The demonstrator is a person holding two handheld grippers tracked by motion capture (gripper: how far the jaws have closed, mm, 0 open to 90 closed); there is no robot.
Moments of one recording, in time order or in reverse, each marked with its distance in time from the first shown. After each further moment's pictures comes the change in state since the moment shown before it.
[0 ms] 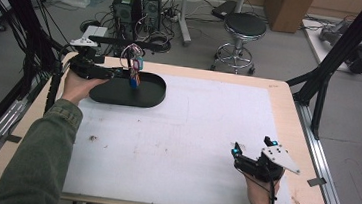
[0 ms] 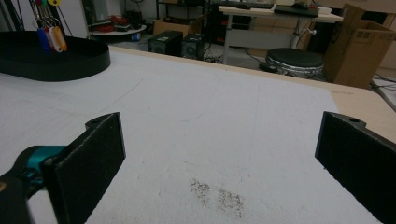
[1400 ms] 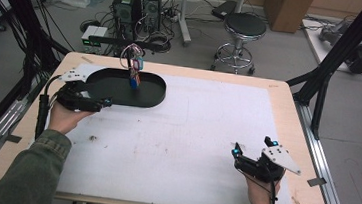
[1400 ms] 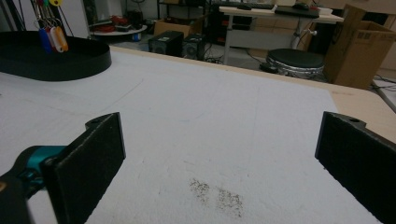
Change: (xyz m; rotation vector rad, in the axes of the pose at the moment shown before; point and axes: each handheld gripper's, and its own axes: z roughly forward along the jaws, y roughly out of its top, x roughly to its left) left arm -0.027 -0.076 -0.044 0.013 0.045 0.006; right arm -0.001 0.000 -0.001 -0.004 0.005 -0.007
